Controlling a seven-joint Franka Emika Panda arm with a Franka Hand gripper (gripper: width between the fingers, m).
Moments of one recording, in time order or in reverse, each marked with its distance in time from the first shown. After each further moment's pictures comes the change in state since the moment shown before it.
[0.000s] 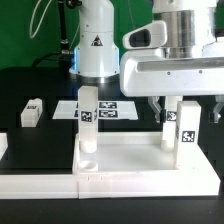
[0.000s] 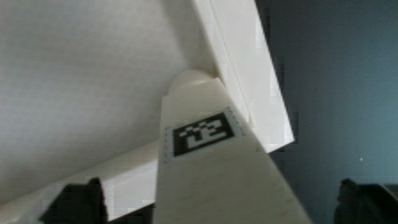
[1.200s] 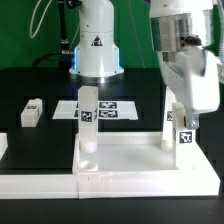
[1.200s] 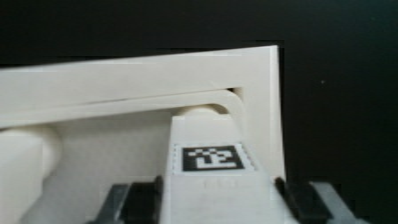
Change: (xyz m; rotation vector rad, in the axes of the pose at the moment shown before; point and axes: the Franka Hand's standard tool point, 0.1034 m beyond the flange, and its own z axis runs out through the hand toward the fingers) arm 0.000 -0.006 0.005 0.049 -0.032 1.404
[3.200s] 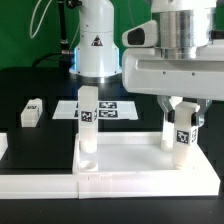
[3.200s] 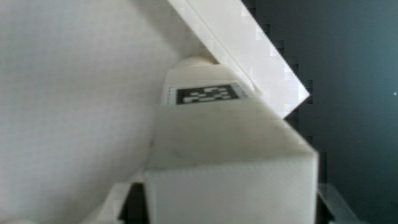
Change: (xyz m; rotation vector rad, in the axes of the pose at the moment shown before) arm 0.011 -0.009 -0.006 -0.052 0.054 -1.040
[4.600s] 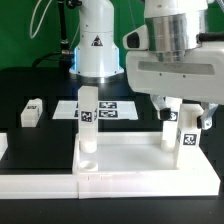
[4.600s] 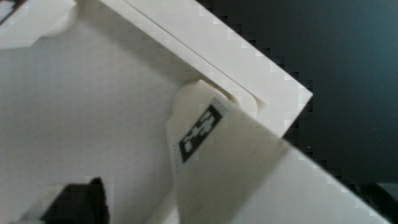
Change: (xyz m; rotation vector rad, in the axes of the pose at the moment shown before) arm -0.006 0.006 0.003 0.035 -0.050 0.134
